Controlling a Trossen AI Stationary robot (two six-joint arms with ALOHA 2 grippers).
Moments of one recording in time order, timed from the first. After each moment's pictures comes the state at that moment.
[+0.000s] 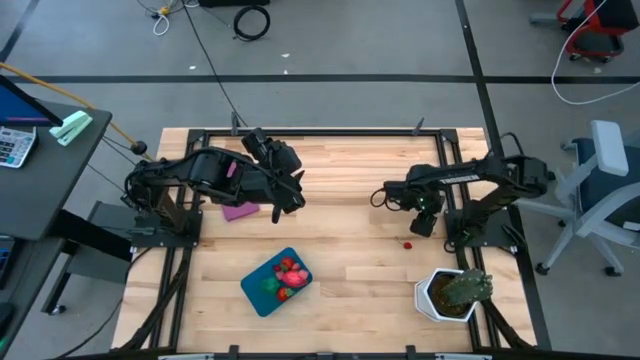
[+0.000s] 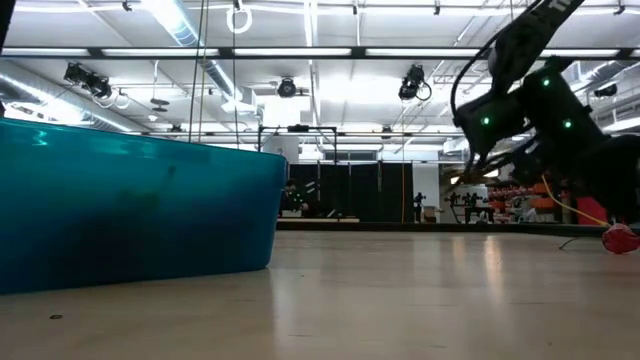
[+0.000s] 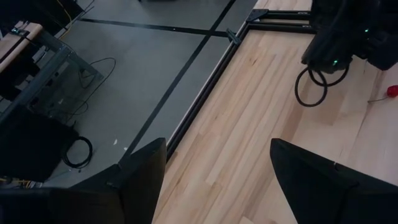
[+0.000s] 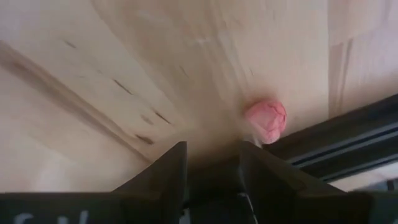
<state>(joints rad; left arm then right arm) -0.21 1.78 2.30 -1.45 -0.84 -0.35 -0.29 1.50 0.71 -1.24 0.04 0.22</state>
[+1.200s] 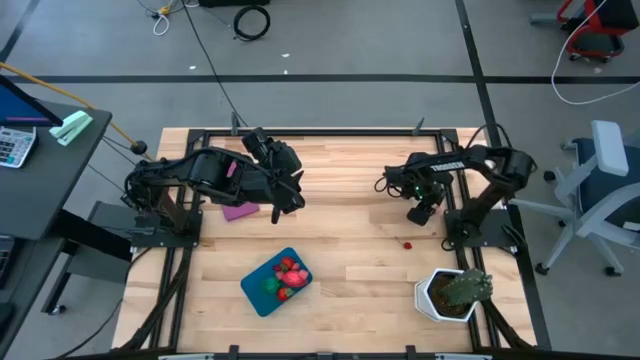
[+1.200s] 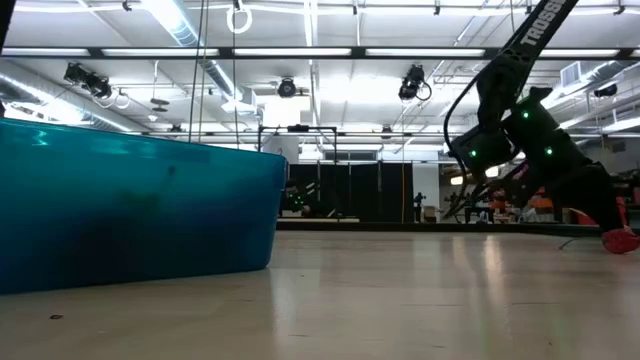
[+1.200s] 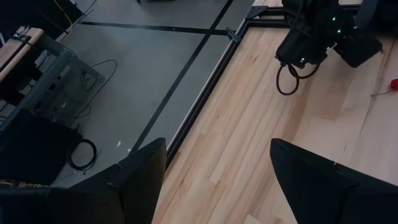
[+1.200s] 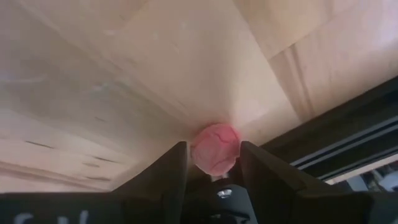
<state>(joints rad) -0.21 1.78 2.30 -1.46 -0.84 -0.33 -0.52 1.64 0.71 -1.18 0.10 0.21</state>
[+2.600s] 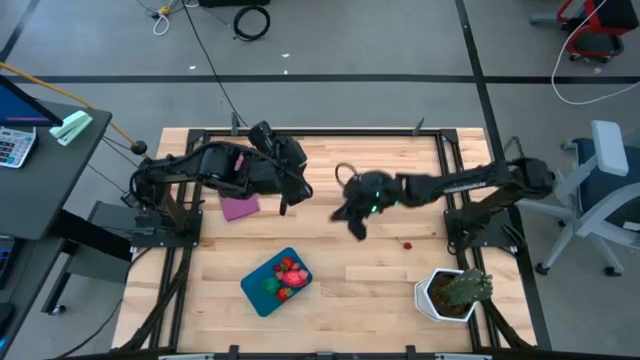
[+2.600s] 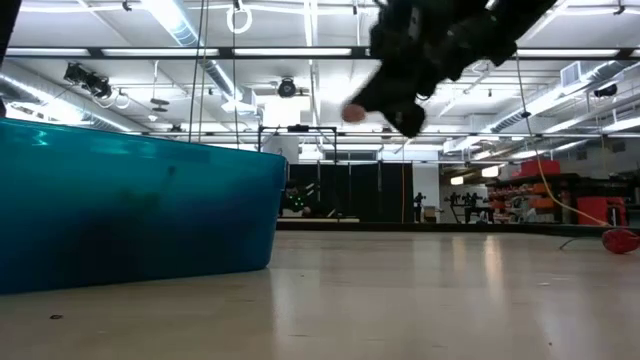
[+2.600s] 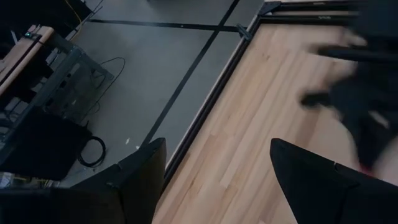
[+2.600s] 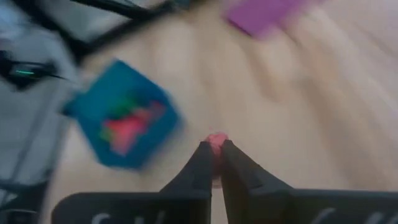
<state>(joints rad) -0.15 1.79 2.30 -1.43 -0.84 -0.28 -0.07 1.47 0.85 0.06 -0.22 0.37</state>
